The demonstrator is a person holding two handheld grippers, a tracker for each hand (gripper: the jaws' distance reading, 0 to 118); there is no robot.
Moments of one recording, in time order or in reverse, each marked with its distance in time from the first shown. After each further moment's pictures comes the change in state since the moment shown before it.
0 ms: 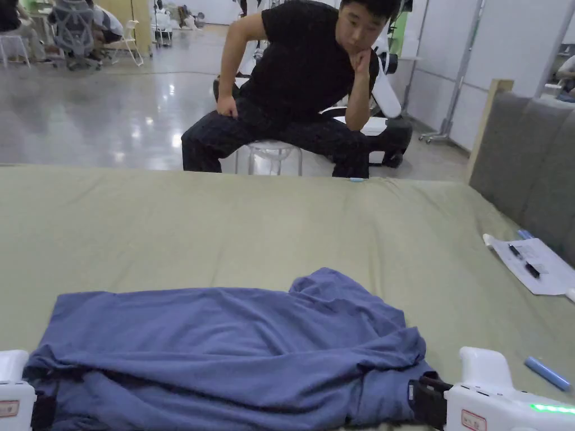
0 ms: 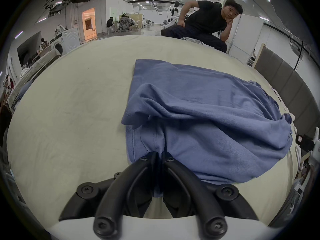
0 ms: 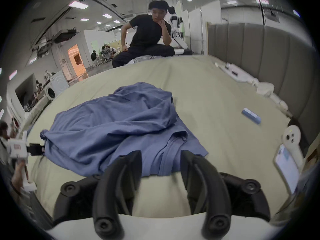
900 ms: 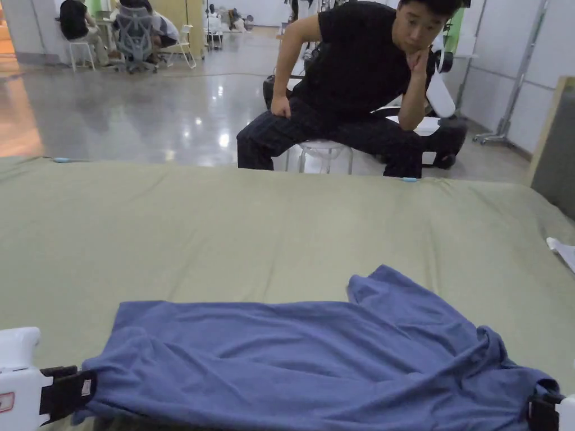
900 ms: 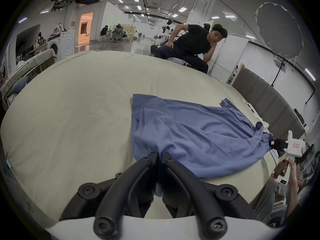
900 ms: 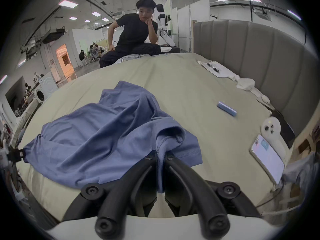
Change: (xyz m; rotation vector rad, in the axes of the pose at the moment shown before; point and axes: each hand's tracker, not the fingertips) left arm -0.040 -0.037 0.116 0.142 -0.188 0.047; right arm 0.012 -0.018 0.058 0.003 -0.131 -0.014
